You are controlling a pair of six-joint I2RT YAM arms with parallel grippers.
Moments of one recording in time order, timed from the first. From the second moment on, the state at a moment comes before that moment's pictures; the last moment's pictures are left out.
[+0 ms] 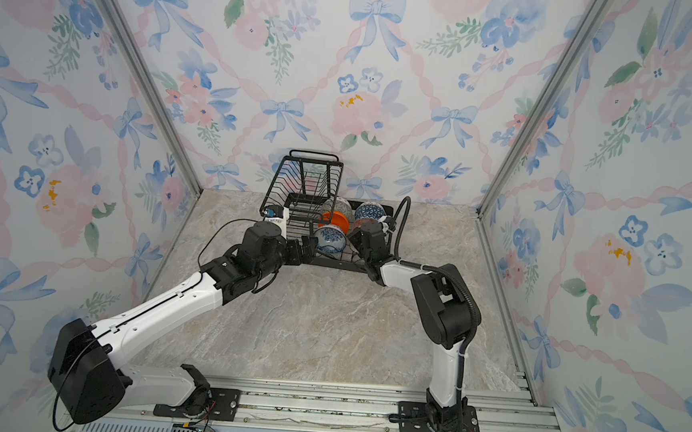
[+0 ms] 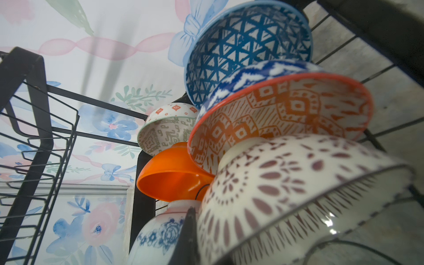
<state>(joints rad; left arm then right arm) -0.63 1.30 1.04 -0.20 -0.20 -0.52 0.50 1.98 1.16 0.42 0.17 1.11</state>
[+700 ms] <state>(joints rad) -0.63 1.27 1.03 -0.20 -0.19 -0.54 0.55 1.96 1.20 0.28 0.30 1.21</state>
